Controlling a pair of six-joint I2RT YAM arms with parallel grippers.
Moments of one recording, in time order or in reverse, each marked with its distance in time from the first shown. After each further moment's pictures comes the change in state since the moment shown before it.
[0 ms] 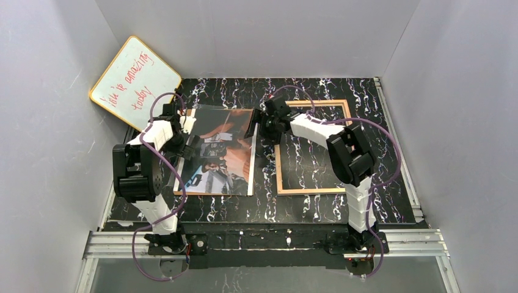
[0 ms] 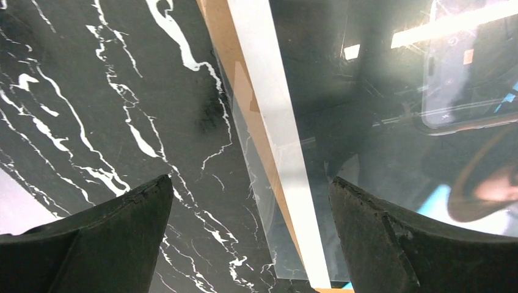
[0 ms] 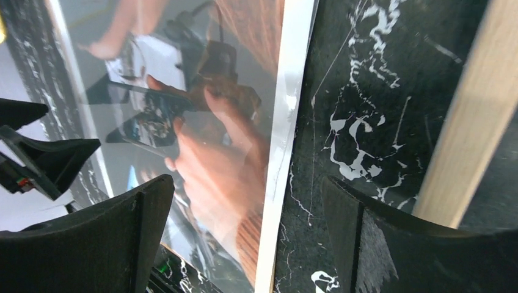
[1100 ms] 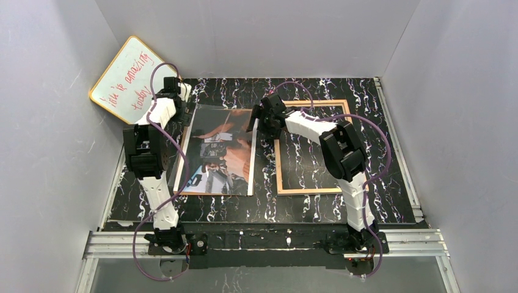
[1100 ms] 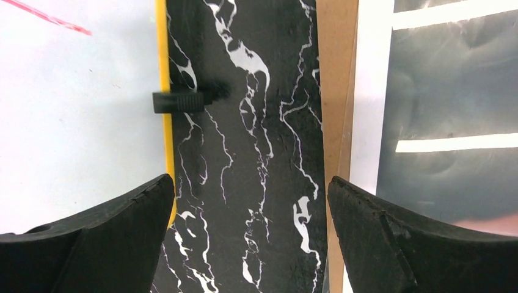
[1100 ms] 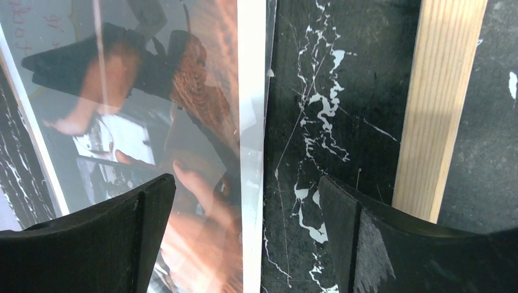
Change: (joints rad) left arm -0.001 0.316 0.449 0.121 -0.138 -0.076; right arm 0.016 0.128 0.122 -0.026 0.180 0.007
